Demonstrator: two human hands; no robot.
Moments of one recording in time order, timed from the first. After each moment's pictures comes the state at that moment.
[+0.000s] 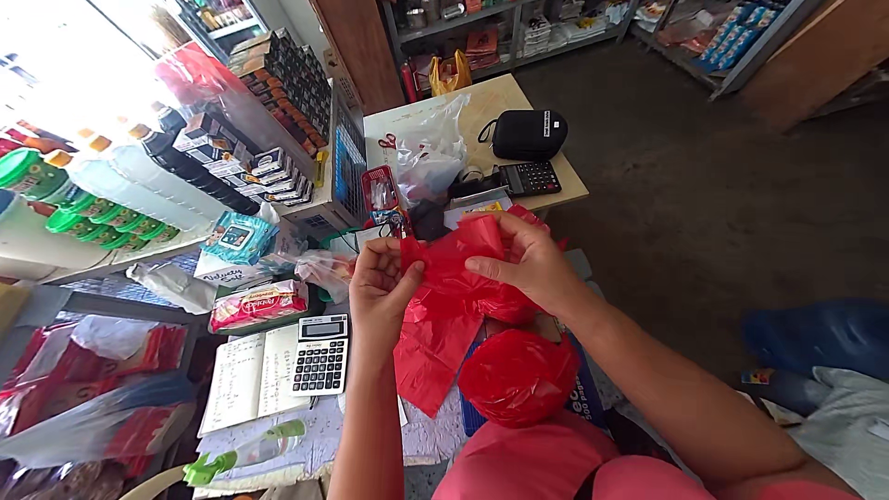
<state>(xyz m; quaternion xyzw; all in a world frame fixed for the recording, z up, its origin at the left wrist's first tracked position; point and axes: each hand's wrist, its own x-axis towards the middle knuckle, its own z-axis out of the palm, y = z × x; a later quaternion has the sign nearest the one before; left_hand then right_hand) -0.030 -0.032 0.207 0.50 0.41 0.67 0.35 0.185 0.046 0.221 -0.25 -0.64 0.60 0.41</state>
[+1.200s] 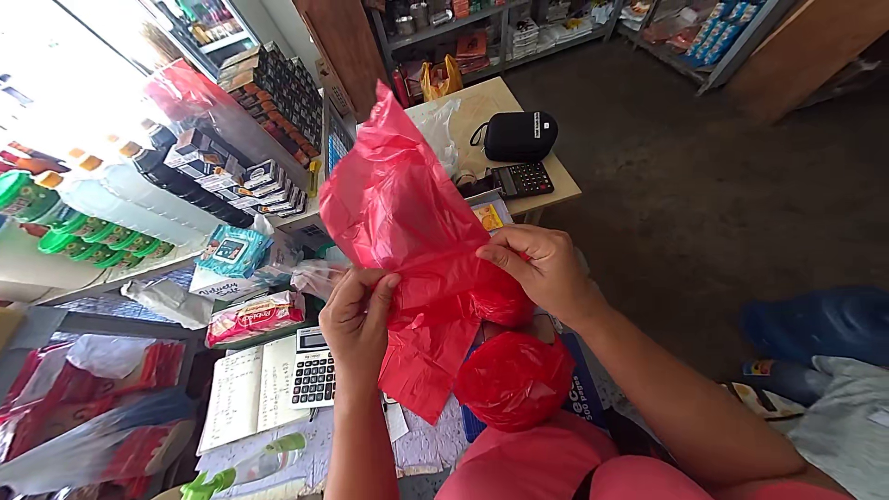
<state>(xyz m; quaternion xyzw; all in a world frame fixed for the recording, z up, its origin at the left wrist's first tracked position) -0.043 -0.041 0.211 0.62 0.49 0.61 0.07 0.202 0.053 0.218 -0.26 -0.77 0.29 0.50</state>
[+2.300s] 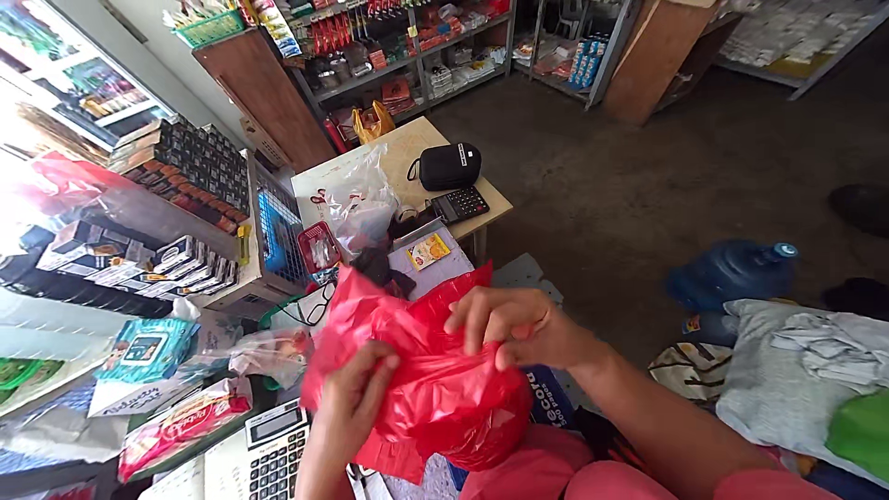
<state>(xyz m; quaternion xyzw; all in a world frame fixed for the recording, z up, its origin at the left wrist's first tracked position) -0.030 -0.045 0.193 0.75 0.44 0.42 0.25 0.259 0.022 0.207 -0.01 -0.68 0.54 0.50</state>
